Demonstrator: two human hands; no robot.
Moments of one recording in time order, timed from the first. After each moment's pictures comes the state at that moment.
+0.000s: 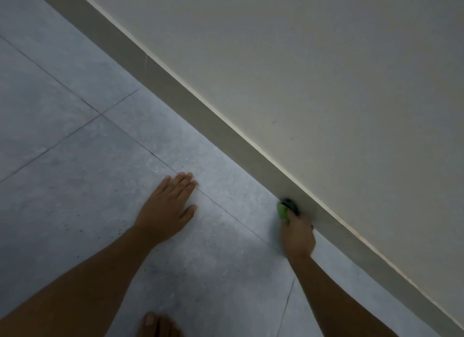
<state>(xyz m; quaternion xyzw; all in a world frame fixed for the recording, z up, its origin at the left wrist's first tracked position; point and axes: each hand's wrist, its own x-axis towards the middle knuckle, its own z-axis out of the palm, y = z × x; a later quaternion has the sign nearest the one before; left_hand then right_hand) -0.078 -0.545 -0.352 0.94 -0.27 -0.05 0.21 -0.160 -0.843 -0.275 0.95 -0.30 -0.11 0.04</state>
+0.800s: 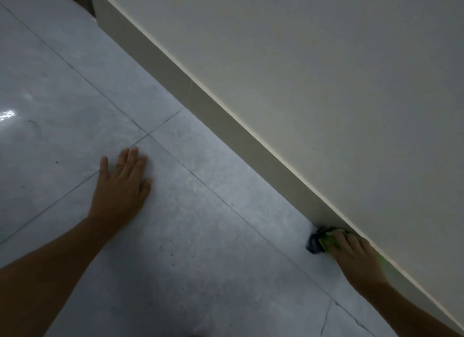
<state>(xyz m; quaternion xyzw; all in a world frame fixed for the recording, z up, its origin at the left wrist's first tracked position) -0.024 -0.397 -0.348 0.99 -0.08 0.00 0.14 -0.155 -0.912 -0.240 0.93 0.17 -0.05 0.33</state>
